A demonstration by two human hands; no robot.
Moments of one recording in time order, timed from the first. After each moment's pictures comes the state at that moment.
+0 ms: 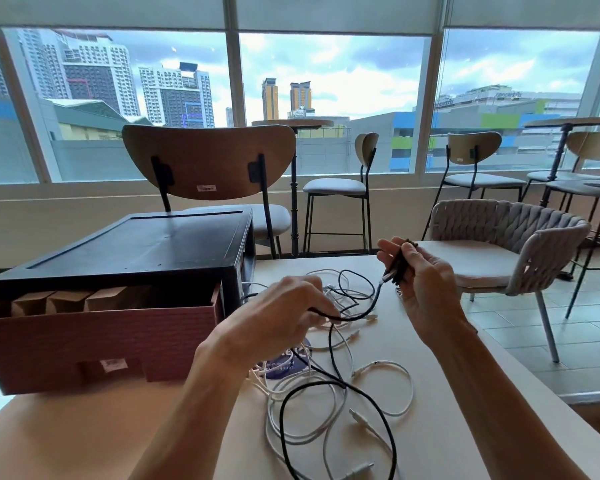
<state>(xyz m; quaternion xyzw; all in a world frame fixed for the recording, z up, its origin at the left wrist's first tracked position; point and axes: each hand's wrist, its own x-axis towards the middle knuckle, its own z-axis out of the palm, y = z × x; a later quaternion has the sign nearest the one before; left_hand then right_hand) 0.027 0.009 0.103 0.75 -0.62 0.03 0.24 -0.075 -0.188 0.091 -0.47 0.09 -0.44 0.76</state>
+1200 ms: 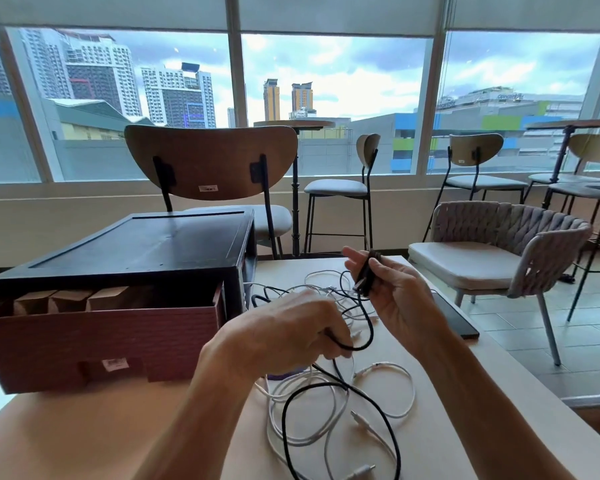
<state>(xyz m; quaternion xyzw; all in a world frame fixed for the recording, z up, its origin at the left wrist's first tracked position) -0.002 0.016 0.124 0.75 -0.65 -0.04 0.14 -0.062 -0.171 0.083 -0.49 0.01 -0.29 0.82</state>
